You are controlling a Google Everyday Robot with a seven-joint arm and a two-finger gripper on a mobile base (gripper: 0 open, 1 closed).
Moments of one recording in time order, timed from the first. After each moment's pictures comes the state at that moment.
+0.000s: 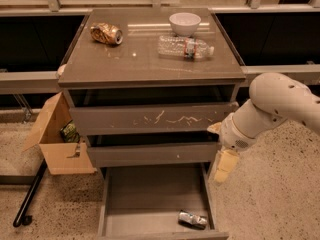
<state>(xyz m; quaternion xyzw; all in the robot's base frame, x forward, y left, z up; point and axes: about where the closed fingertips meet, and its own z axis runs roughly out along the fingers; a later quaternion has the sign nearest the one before) 0.493 -0.164 0.688 -0.64 0.74 0.15 0.15</state>
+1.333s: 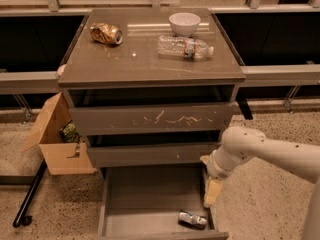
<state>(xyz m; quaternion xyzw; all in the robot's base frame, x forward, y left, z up) 0.525 -0.181 0.471 -0.66 0.73 0.12 0.11</state>
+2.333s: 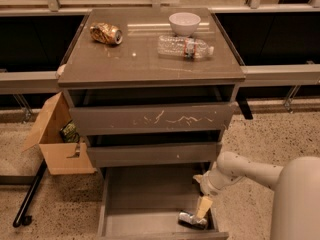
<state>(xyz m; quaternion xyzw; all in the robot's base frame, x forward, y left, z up) 0.521 -0.169 0.319 -0.63 0.74 0.20 0.13</state>
